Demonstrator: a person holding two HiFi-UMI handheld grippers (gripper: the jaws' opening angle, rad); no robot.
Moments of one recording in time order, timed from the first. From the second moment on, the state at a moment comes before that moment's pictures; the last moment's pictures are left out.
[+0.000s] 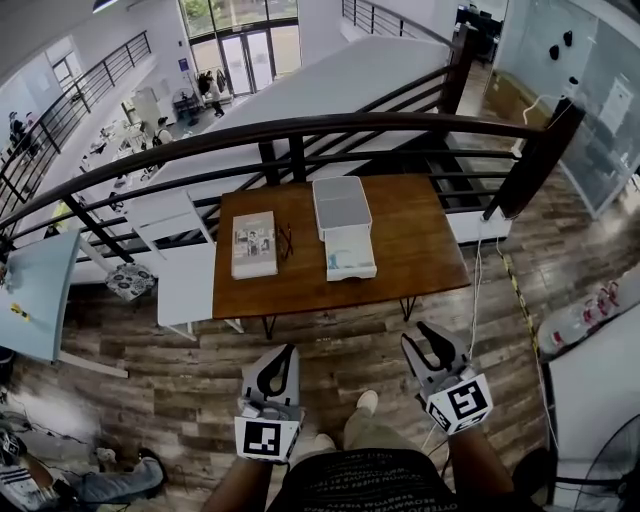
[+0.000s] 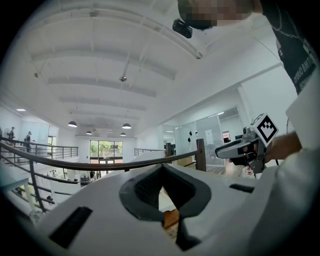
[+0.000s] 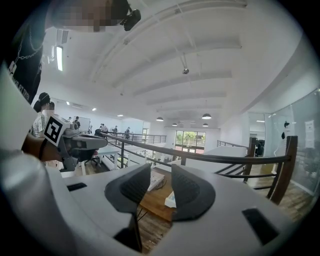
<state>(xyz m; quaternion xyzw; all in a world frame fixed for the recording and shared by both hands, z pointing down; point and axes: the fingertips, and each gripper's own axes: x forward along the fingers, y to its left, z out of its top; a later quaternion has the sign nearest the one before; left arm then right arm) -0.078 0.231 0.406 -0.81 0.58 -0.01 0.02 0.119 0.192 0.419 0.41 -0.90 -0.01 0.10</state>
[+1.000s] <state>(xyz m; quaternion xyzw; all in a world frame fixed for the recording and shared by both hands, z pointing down) -0.037 0.108 0.397 -0.81 0.58 -0.03 0.02 0.150 0.070 0.413 0.40 -0.91 0.00 0.10</state>
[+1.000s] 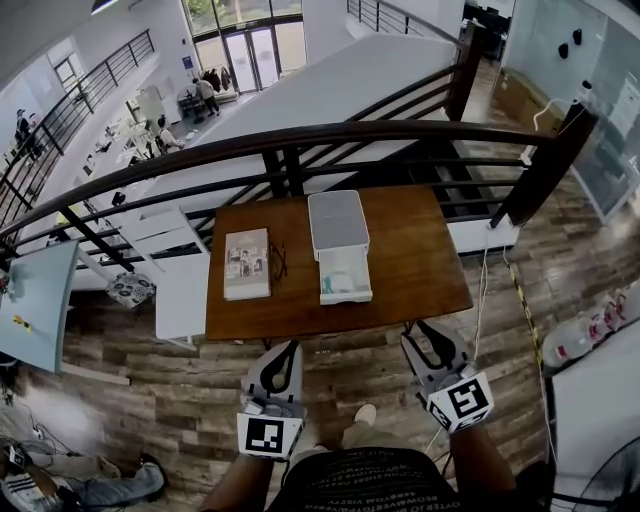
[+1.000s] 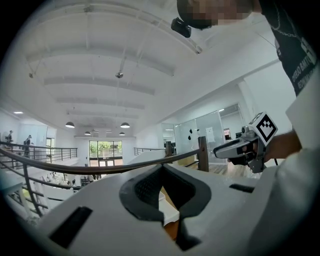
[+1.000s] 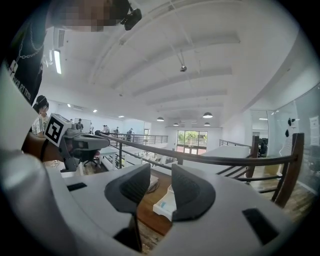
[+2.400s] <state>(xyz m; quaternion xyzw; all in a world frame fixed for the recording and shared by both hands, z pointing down) 0.006 0.048 0.391 -0.78 0.62 -0.06 0.03 0.191 -0.015 0.424 0.36 -0.93 0.02 0.06</state>
